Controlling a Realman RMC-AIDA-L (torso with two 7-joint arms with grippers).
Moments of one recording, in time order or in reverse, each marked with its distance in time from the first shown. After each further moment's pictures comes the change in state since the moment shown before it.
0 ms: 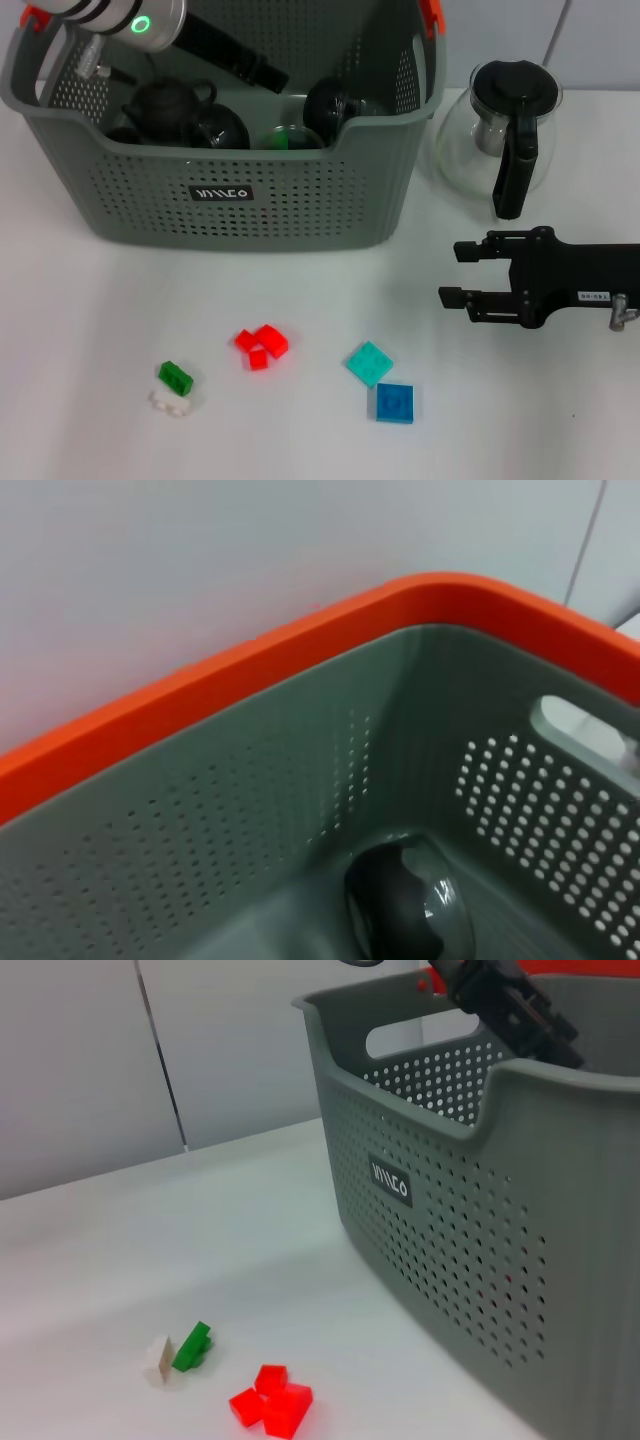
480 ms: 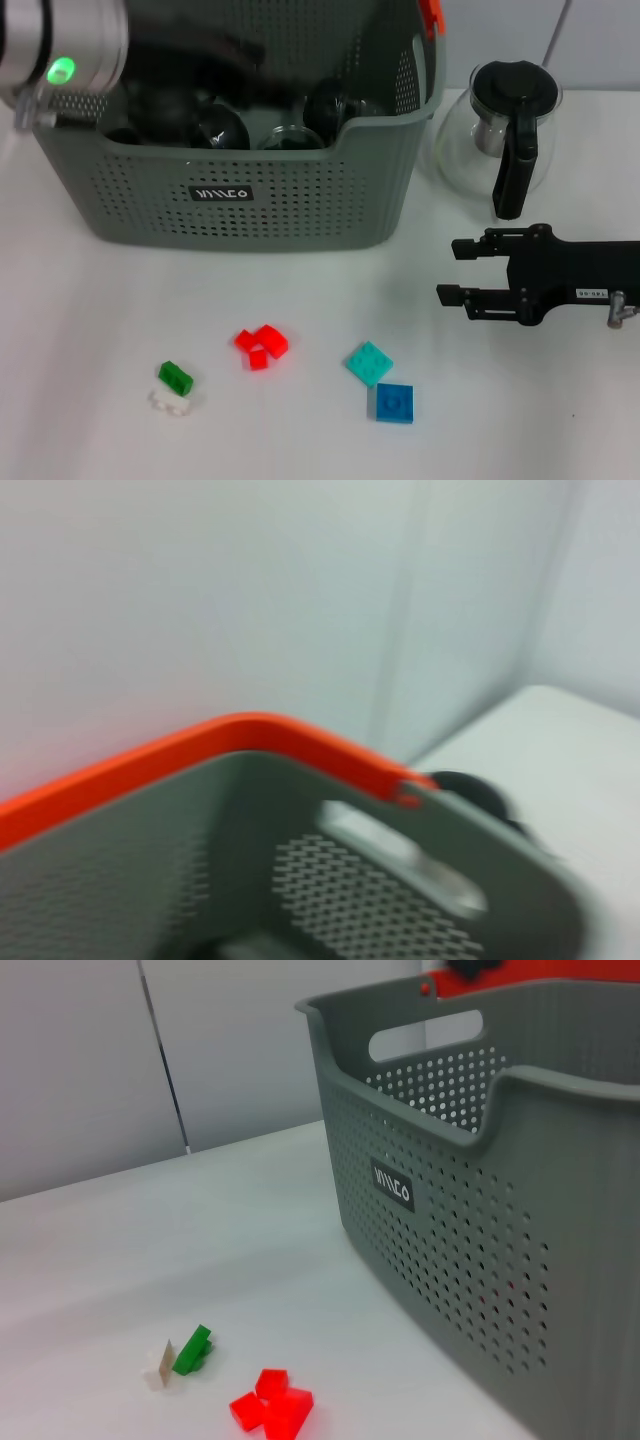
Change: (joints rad) left arm 0.348 -0.066 0.043 -0.494 -0.383 0.227 0.140; right arm 0.006 0.001 0.000 0.000 0.000 0.001 0.000
